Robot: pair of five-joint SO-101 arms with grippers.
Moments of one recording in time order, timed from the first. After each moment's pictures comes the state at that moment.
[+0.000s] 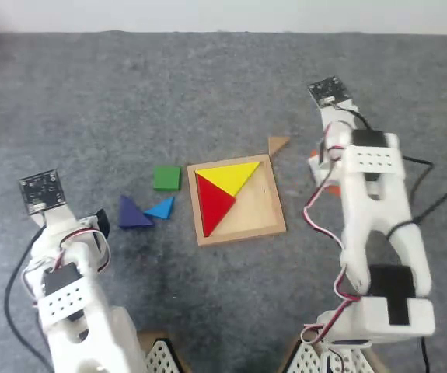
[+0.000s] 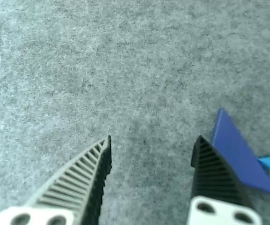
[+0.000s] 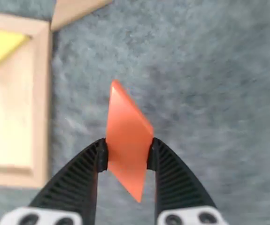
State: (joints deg) left arm -35.2 -56.0 86.1 33.0 -3.6; right arm -3.6 1.4 17.7 62.4 13.4
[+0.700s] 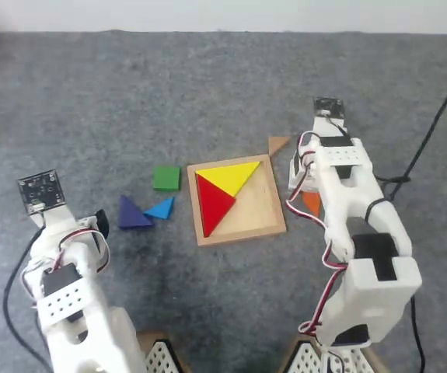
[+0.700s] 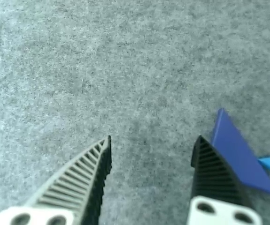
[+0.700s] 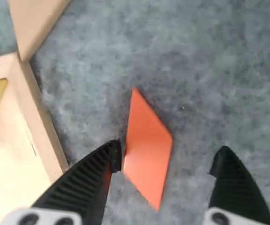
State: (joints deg) left arm -35.2 -56.0 86.1 33.0 -3.6; right arm -7.6 14.9 16.8 55.6 -8.7
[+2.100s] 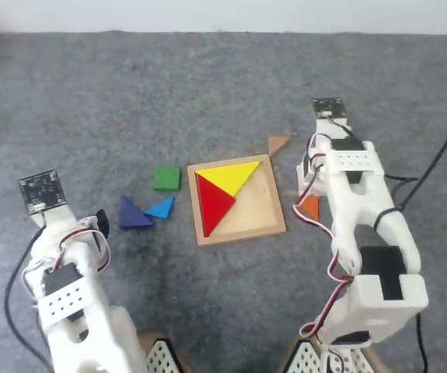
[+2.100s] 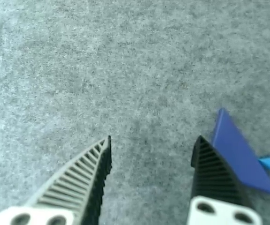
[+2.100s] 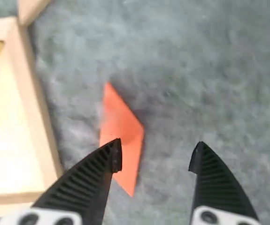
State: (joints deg) left arm -35.3 -56.0 86.1 33.0 -3.6; right arm -5.8 8.1 21.5 57.1 1.5
